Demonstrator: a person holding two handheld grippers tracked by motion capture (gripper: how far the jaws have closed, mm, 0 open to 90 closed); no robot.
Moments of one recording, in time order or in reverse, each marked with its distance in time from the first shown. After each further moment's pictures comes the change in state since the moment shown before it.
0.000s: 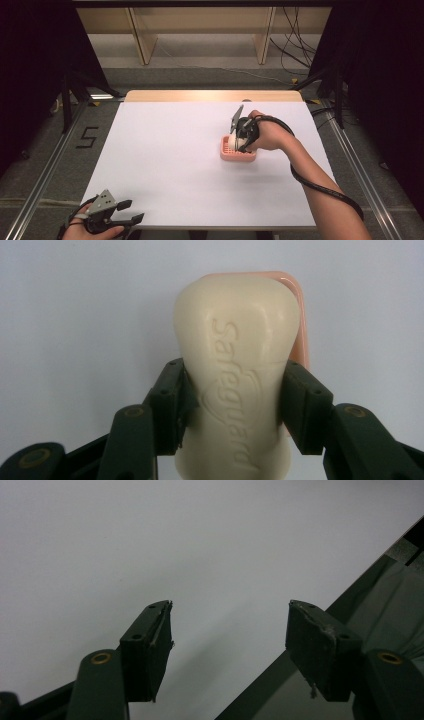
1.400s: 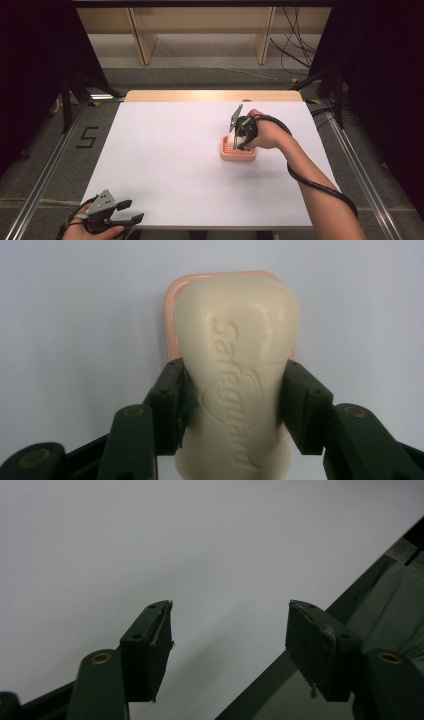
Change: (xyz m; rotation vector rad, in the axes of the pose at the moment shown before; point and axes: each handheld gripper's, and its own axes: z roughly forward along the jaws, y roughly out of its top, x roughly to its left) left arm 0.000 0.000 0.000 -0.008 0.005 0.004; right arm -0.007 0.000 0.011 -0.004 -0.016 0.027
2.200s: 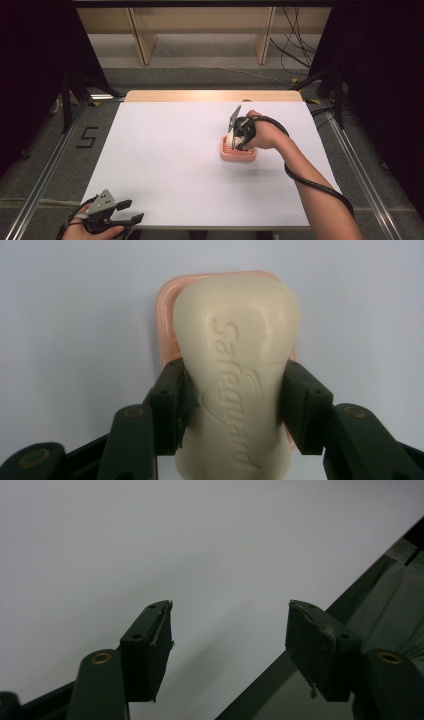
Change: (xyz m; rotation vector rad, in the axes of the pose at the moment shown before) left arm 0.001 0.000 -0.001 0.009 -0.005 0.003; right arm -0.005 0.001 0.012 0.000 -0.004 -0.010
